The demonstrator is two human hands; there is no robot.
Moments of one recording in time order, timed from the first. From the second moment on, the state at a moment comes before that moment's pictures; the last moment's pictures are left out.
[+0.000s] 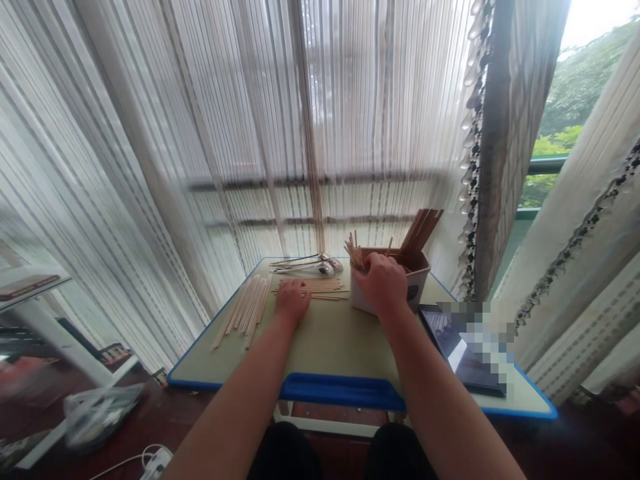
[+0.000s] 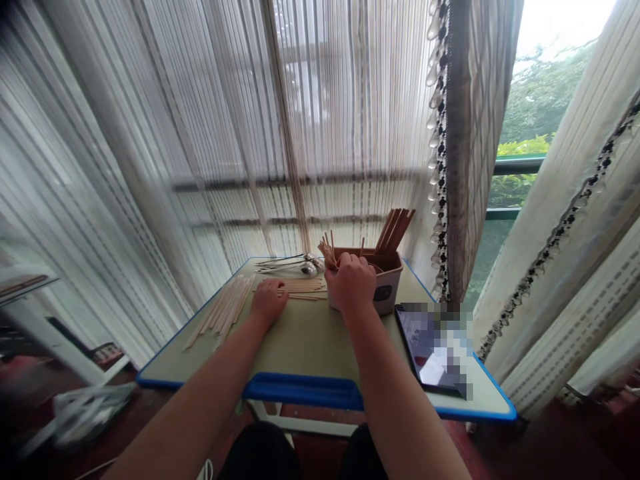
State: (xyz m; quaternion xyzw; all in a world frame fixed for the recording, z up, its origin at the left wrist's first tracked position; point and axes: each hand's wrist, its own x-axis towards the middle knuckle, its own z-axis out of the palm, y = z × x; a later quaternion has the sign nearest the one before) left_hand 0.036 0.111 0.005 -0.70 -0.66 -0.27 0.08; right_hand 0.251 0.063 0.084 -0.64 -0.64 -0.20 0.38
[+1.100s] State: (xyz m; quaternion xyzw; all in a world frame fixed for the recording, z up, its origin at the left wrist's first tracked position) left_hand 0.036 0.122 0.001 -0.71 -0.64 -0.29 0.08; right_hand 0.225 0.094 0.123 -0.54 -0.64 0.12 0.54
